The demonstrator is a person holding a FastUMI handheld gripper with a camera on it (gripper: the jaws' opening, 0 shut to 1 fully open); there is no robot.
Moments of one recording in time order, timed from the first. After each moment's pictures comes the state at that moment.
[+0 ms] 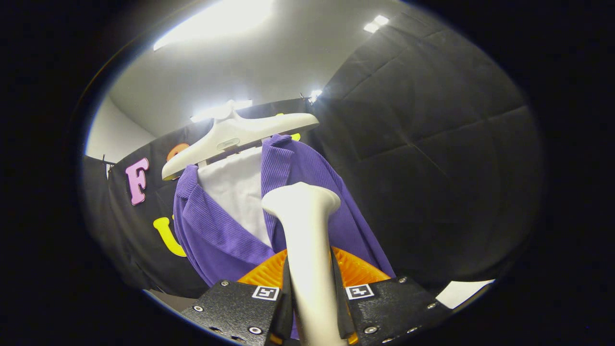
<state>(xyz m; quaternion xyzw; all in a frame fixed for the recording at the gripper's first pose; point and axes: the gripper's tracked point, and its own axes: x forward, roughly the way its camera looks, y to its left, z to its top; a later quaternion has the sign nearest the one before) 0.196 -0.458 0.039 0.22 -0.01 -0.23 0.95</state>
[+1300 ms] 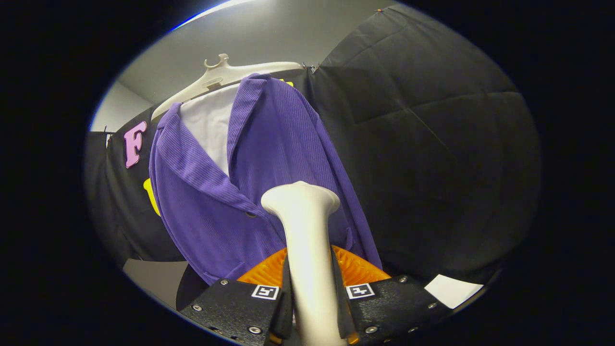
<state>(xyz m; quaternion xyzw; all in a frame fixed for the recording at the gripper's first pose) 0.180 -0.471 -0.092 0.20 0.10 -0.21 0.95</state>
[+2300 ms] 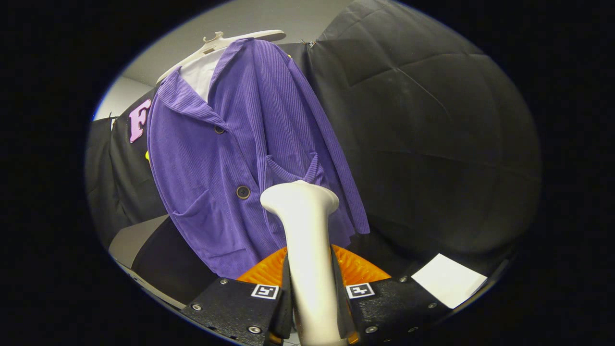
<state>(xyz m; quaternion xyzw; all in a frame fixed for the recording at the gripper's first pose) 0.131 -0.466 -0.224 0.22 0.16 -0.17 0.95</state>
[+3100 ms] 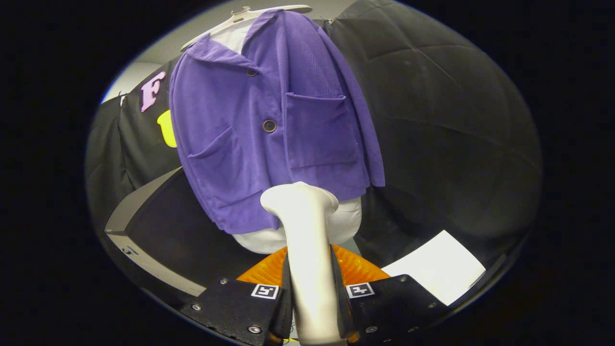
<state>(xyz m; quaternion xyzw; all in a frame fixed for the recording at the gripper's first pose) 0.088 -0.381 -0.268 0.20 0.26 -0.11 0.94</state>
